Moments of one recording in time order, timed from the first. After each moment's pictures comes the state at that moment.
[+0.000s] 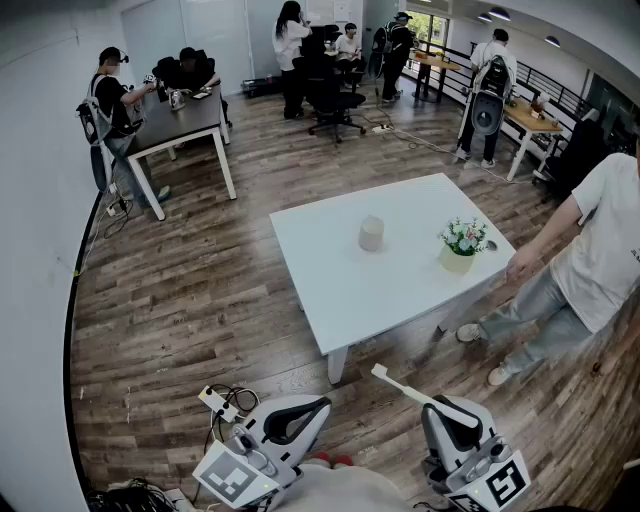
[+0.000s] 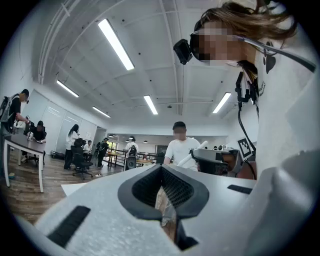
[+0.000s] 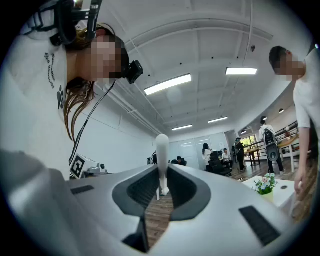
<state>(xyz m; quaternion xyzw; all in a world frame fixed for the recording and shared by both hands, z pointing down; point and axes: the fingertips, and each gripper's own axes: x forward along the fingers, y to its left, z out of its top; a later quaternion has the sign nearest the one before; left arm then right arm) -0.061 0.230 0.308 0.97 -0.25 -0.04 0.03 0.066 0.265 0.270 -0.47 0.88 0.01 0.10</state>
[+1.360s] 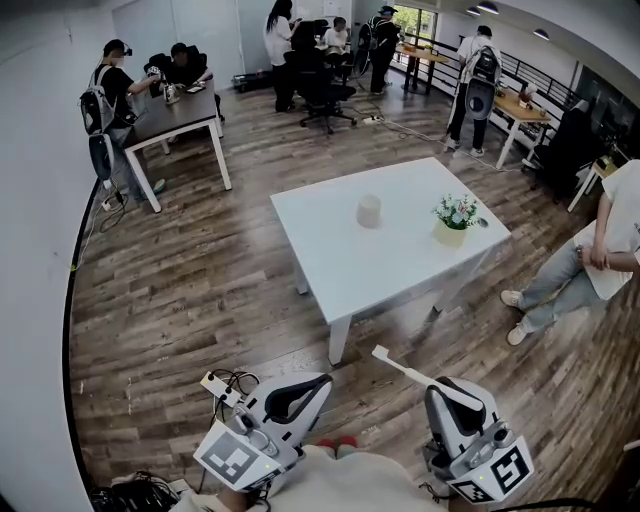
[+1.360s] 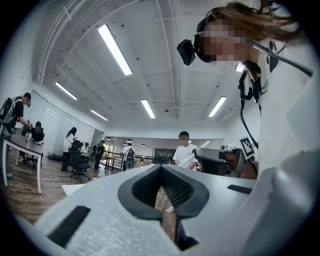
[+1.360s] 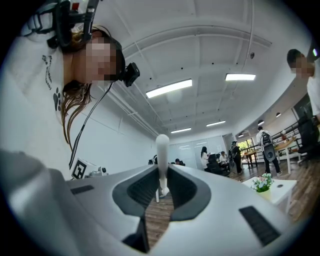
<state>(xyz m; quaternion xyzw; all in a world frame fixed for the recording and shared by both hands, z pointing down) -0.091 0.294 0.301 0.97 -0.25 -0.06 0.02 0.039 0.335 0.261 -0.49 0.87 0.02 0.10</state>
